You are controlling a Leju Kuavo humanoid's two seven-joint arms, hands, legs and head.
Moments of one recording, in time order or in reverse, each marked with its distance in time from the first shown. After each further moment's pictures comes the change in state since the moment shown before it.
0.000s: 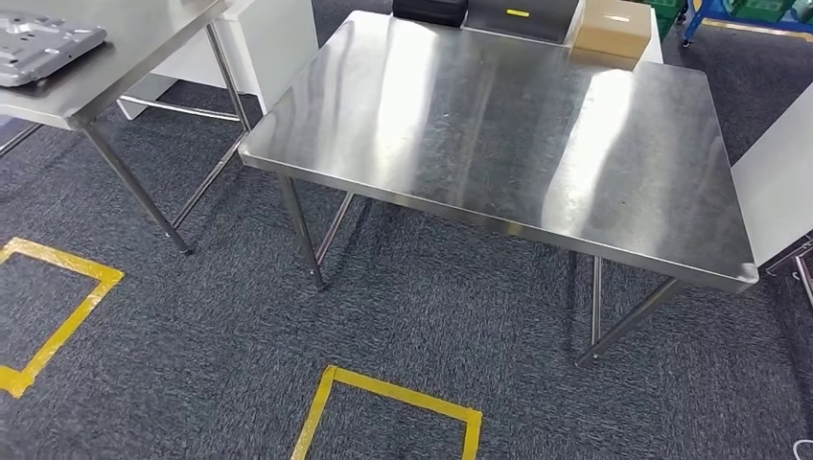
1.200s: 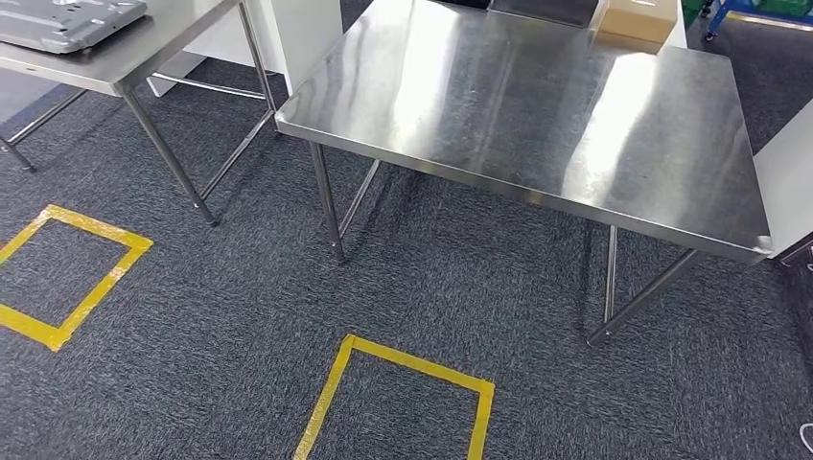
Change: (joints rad) left arm 0.003 0.000 0.013 0.003 -0.020 0.000 0.000; right arm 0.006 -0.008 0.019 0.003 0.008 0.120 -0.015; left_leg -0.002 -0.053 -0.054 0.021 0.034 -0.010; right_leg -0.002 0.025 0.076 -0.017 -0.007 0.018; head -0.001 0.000
